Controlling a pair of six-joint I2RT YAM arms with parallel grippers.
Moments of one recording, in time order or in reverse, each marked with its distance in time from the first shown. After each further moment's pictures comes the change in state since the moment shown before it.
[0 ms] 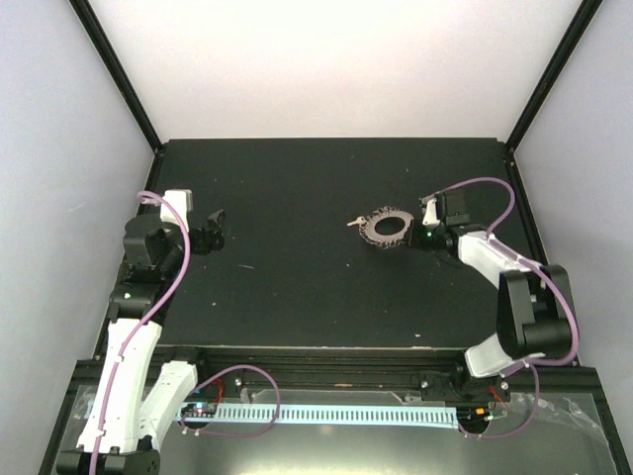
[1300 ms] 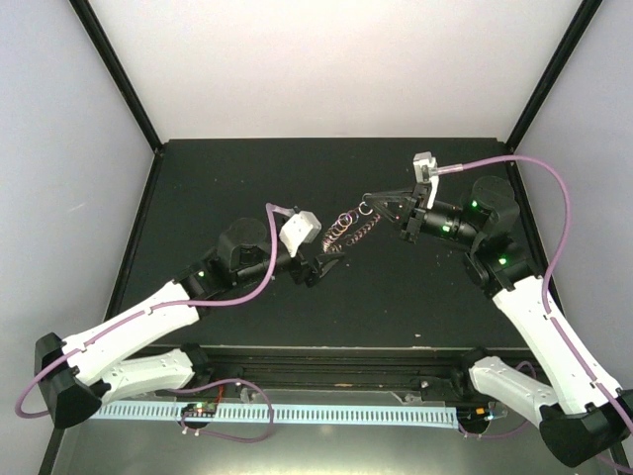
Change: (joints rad) left arm -0.846 0.314 0.055 0.344 0.048 0.029; right arm 0.256 -0.547 0.200 0.188 -0.484 0.171
